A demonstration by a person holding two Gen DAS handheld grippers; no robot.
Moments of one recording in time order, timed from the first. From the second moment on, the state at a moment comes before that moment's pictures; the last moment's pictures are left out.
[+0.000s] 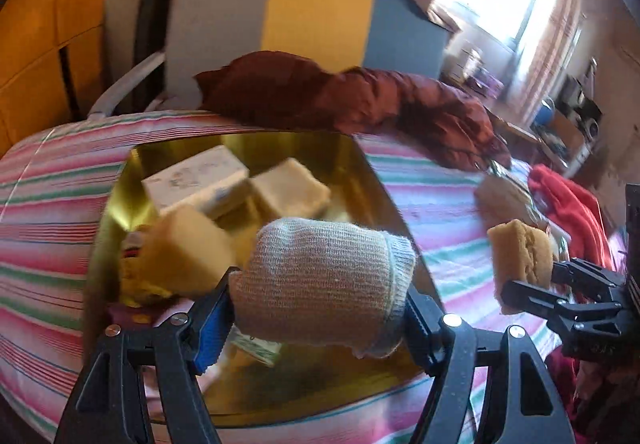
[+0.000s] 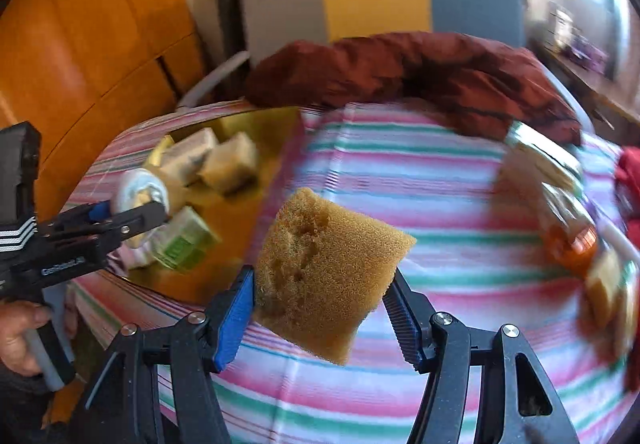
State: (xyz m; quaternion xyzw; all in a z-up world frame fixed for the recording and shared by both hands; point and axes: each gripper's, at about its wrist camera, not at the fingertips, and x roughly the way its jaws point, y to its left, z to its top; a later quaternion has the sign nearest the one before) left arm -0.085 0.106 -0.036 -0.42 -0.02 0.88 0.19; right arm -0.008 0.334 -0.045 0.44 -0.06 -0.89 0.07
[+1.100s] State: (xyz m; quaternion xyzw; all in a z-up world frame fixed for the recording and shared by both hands) left arm -0.101 0.066 -0.041 -0.41 -0.05 0.90 0.12; right arm -0.109 0.302 -0.053 0.44 -0.14 -0.88 0.09
